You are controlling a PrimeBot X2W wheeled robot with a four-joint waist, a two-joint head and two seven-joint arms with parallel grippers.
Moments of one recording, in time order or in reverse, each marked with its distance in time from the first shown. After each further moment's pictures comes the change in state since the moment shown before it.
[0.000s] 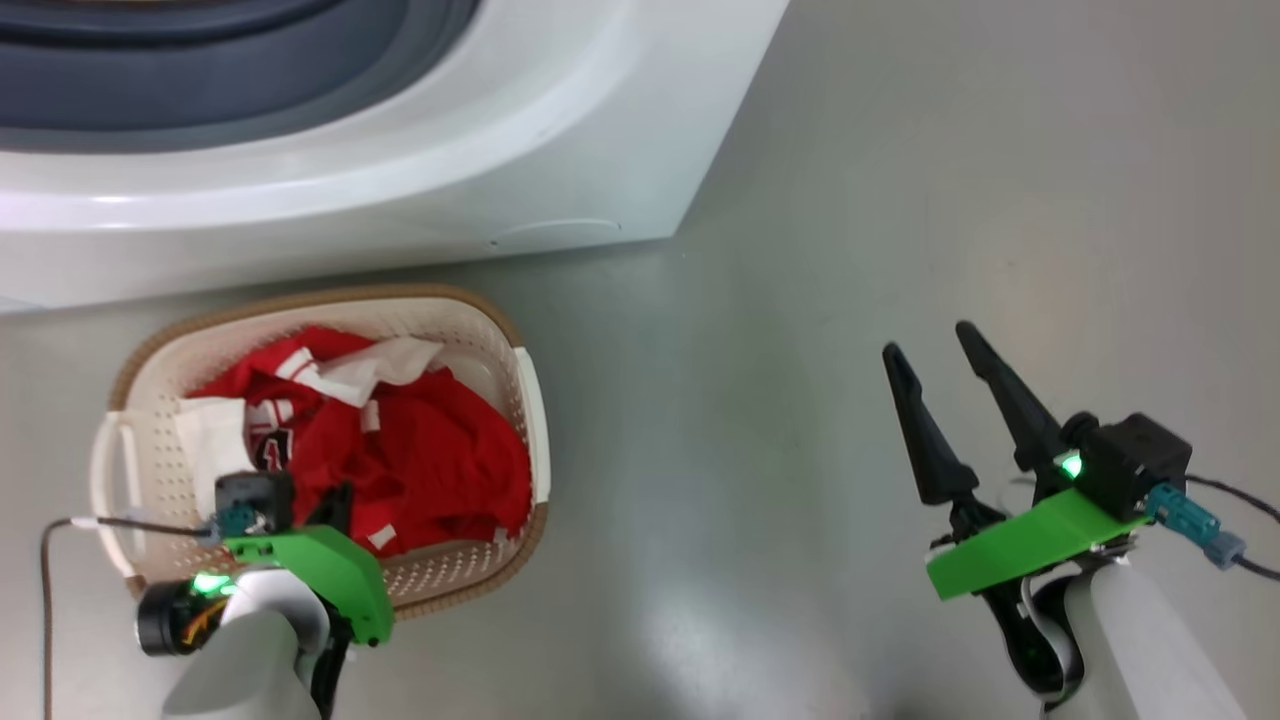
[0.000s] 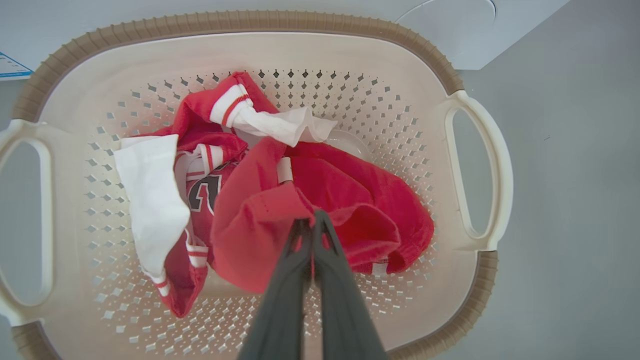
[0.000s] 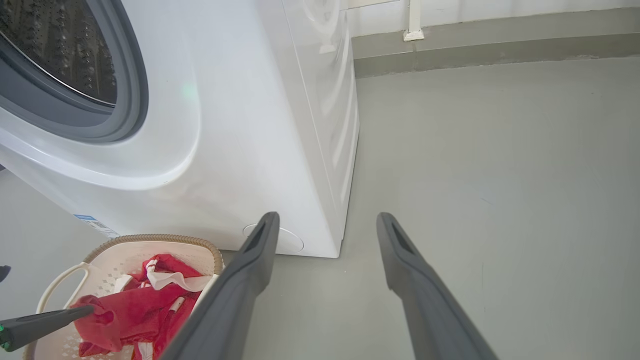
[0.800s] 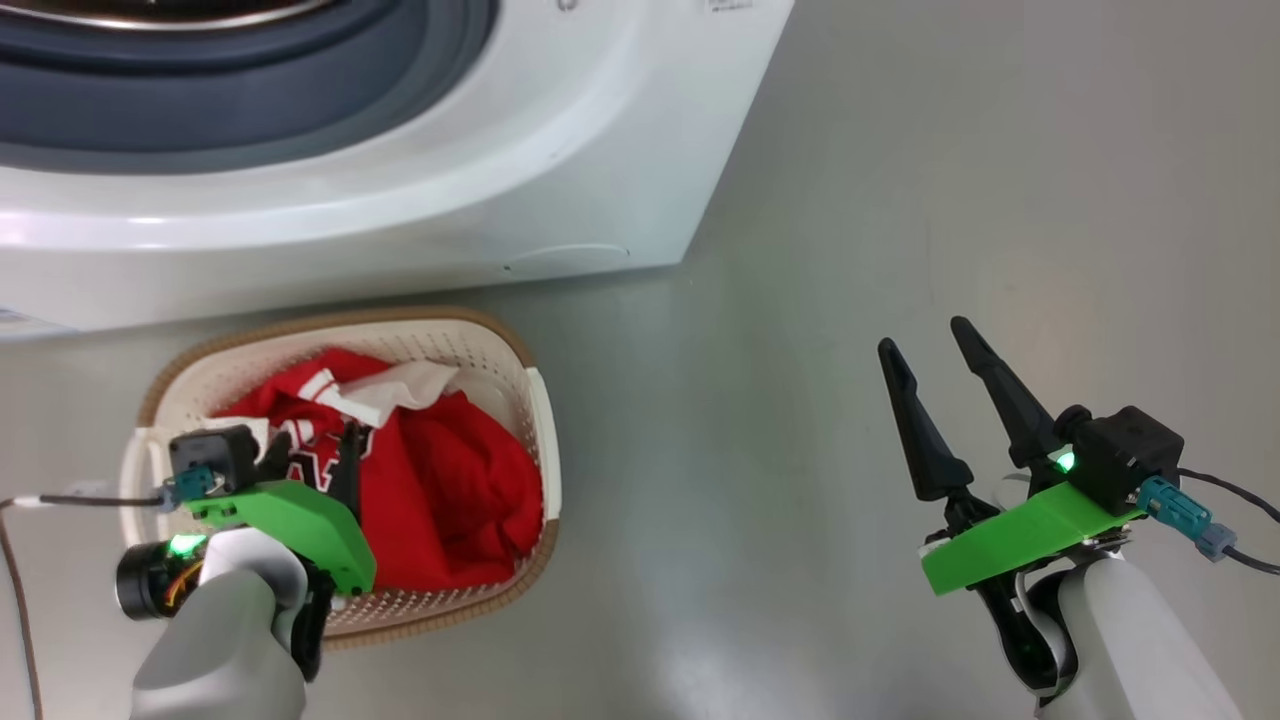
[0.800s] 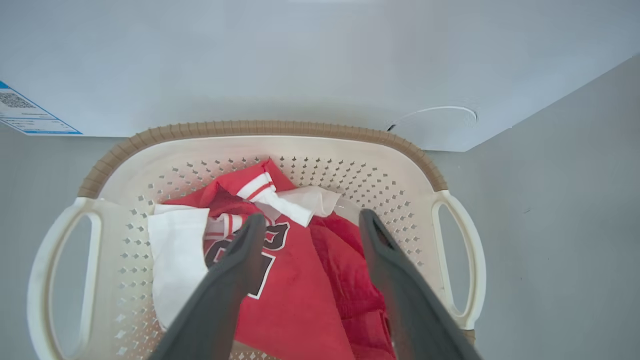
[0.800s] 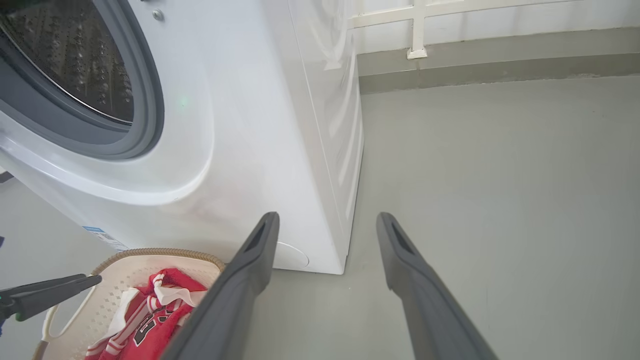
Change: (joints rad) left arm -0.042 0.026 -0.016 -0.048 -0.111 0.000 0.002; right arm -0.021 0.009 0.000 0.021 -0.005 0.000 0.000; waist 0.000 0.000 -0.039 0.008
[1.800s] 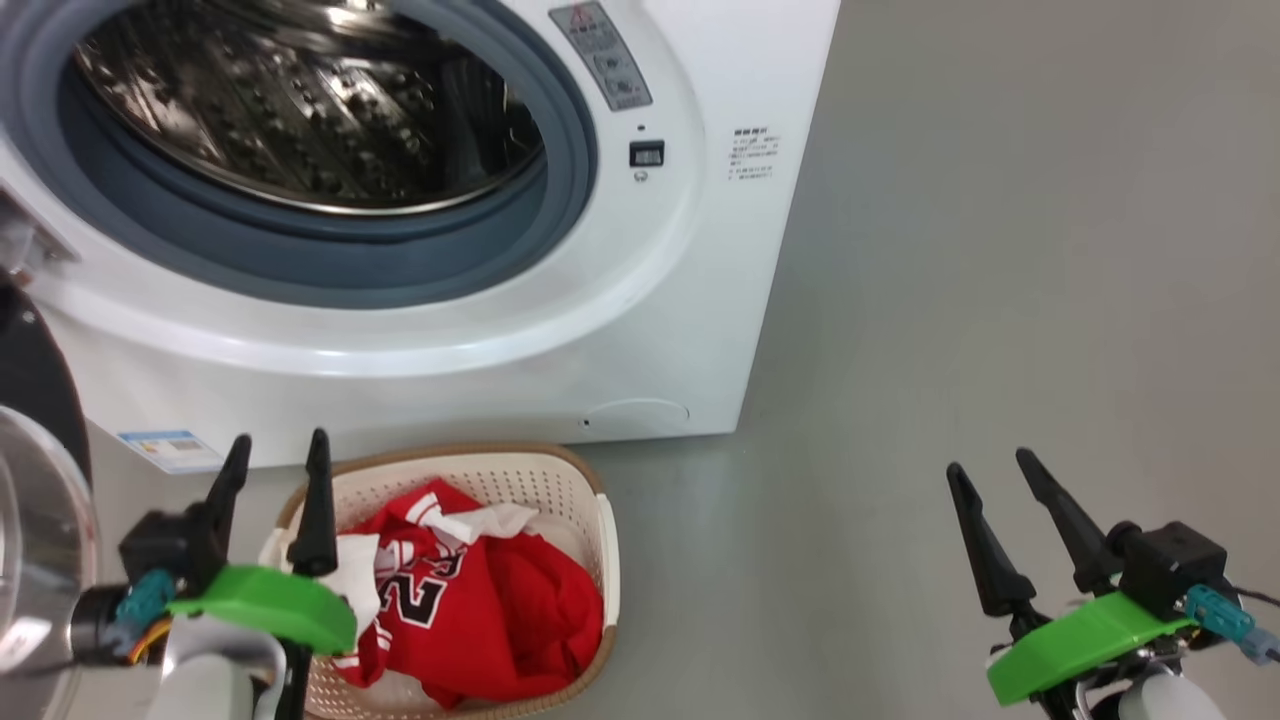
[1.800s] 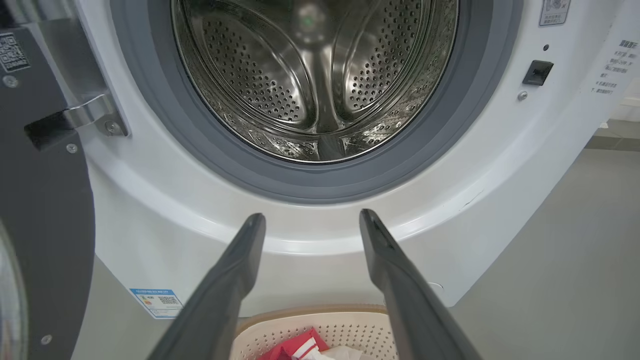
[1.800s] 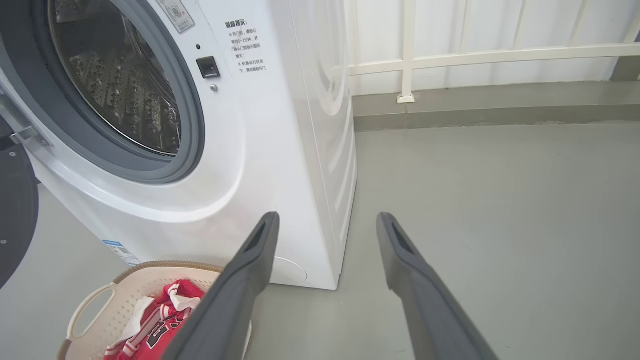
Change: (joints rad) left arm 0.387 -0.016 0.279 -0.683 0.267 0.006 -0.003; right arm 0.182 -0.051 -0.069 0.027 0.006 0.000 0.000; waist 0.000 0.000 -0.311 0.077
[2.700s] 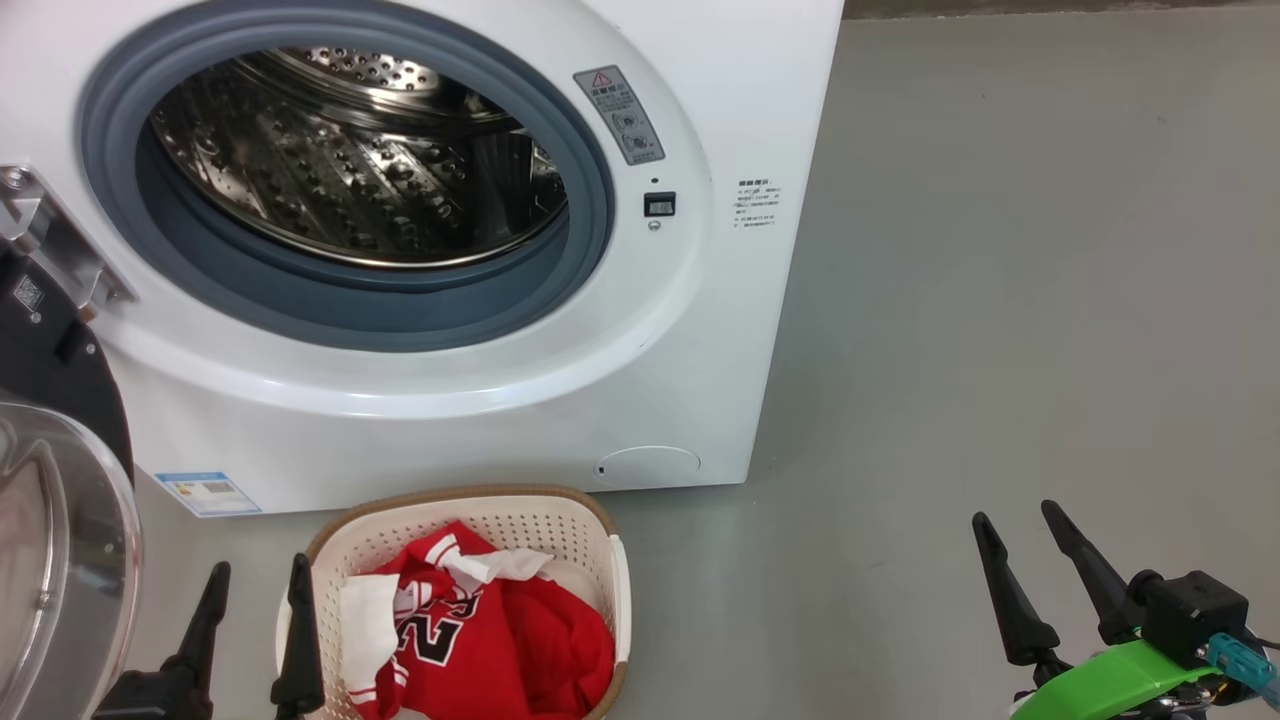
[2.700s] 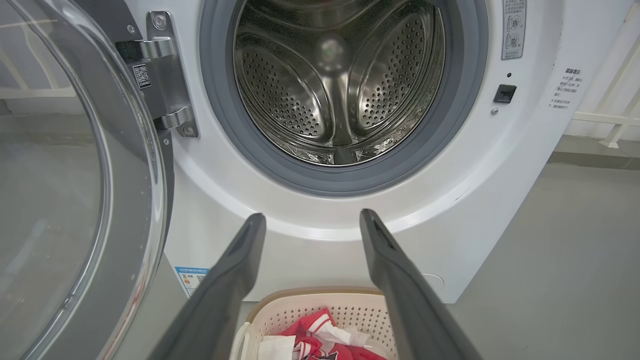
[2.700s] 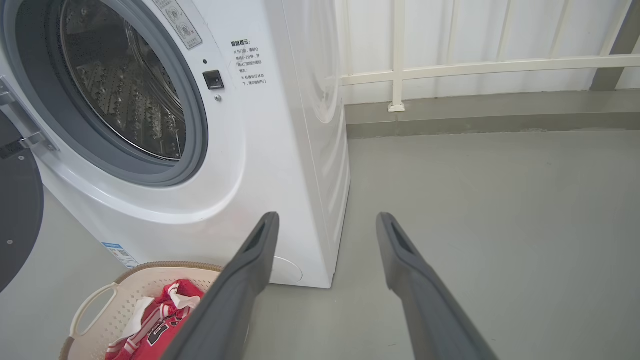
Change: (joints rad) left arm 0.343 -0.038 0.084 -0.314 0.030 0.003 0.000; right arm 0.096 -0.011 -0.029 -0.013 0.004 0.000 0.000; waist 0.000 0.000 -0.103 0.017
